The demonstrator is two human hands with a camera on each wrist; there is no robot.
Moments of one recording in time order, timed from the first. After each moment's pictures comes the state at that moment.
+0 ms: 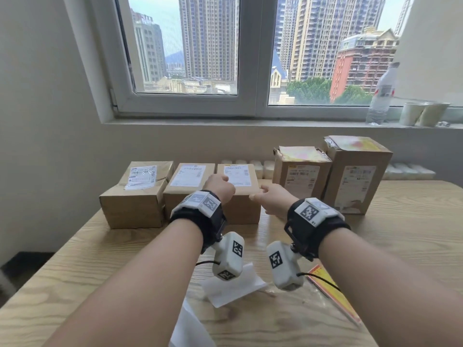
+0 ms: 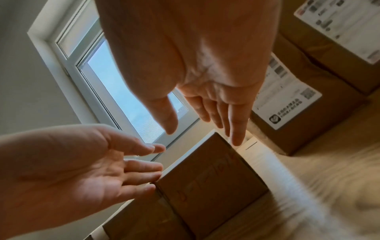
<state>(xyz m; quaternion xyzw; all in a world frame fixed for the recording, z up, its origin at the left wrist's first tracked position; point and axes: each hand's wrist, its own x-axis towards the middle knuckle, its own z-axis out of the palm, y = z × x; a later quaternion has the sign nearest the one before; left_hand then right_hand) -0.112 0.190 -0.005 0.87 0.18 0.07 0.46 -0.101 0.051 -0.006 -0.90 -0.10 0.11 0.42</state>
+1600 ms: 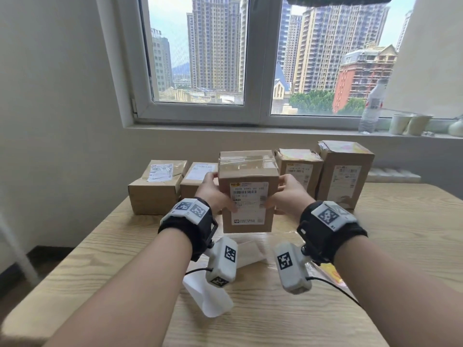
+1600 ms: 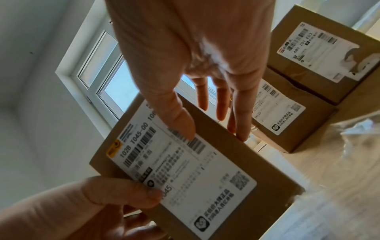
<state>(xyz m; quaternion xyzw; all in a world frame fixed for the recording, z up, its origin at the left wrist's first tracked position) -0.211 0.202 0.002 0.82 0.15 0.07 0.54 -0.178 0.023 0.012 -0.85 -0.06 0.07 0.53</state>
